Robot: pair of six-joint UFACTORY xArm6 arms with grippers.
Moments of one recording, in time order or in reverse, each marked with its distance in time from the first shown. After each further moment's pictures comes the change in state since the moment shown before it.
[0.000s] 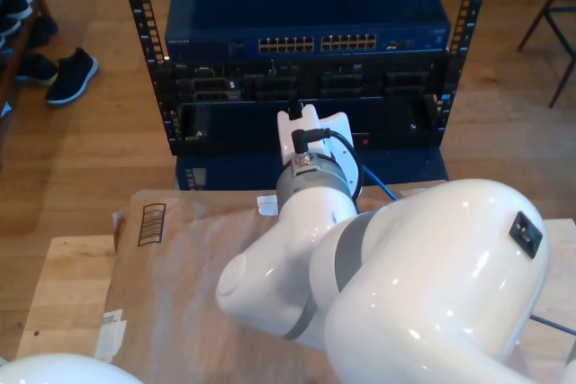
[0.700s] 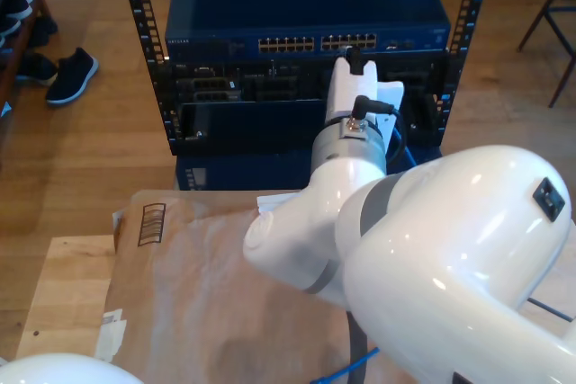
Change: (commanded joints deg) left arm 0.0 0.0 0.0 0.0 0.0 0.1; right arm -7.4 2.3 -3.6 -4.1 -10.3 17.8
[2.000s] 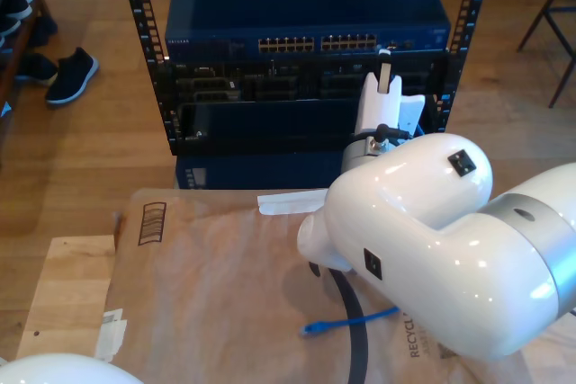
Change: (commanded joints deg) left arm 0.0 0.0 0.0 0.0 0.0 -0.1; right arm -14.2 21.7 -12.4 -19.7 -12.0 12.1
